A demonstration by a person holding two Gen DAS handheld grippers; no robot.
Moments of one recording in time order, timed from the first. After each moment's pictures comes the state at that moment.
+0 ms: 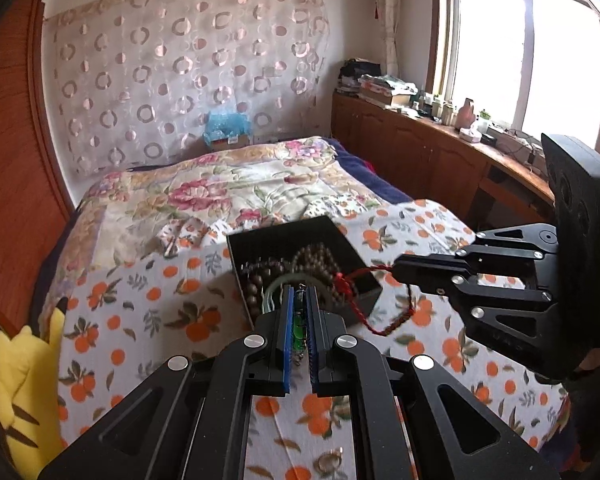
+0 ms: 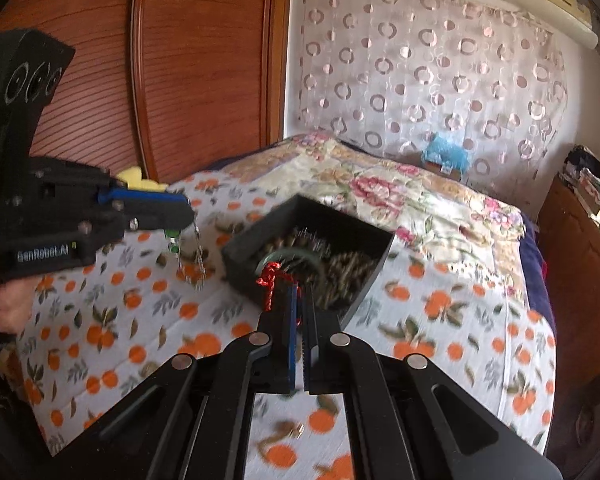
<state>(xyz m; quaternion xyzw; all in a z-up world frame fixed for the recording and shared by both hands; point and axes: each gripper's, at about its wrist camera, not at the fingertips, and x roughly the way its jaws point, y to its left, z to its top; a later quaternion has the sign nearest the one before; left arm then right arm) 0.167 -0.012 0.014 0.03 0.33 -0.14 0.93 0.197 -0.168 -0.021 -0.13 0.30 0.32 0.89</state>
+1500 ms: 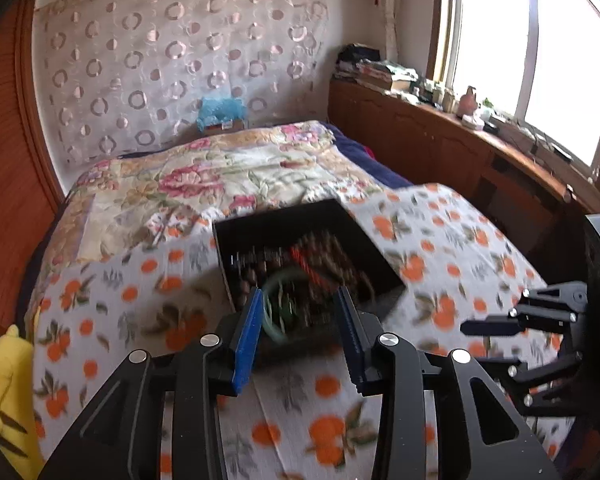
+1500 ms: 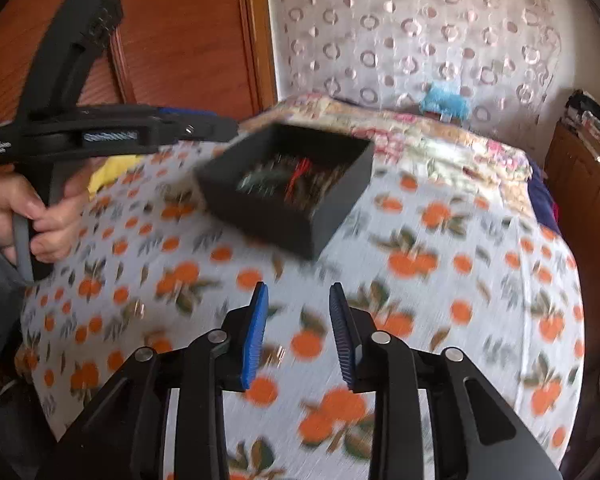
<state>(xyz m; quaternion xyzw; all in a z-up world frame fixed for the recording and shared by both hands) 0.193 -0.020 -0.029 0.04 0.36 -0.15 0.92 0.182 -0.207 -0.081 -0.10 0.39 0.31 0.86</state>
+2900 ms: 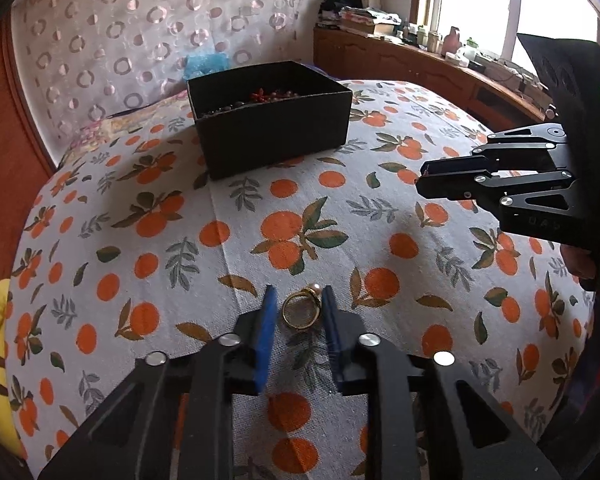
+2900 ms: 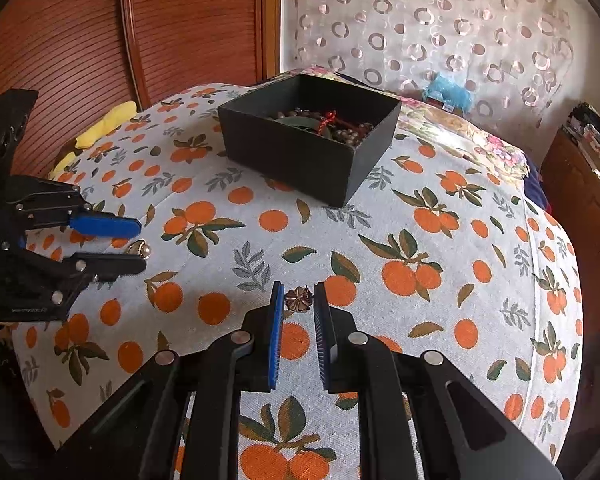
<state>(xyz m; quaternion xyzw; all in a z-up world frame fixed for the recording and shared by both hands) 0.095 -0.024 -0.098 0.08 0.43 -0.16 0.89 0.155 -0.192 -0.098 -0.15 0.41 0.30 0.85</state>
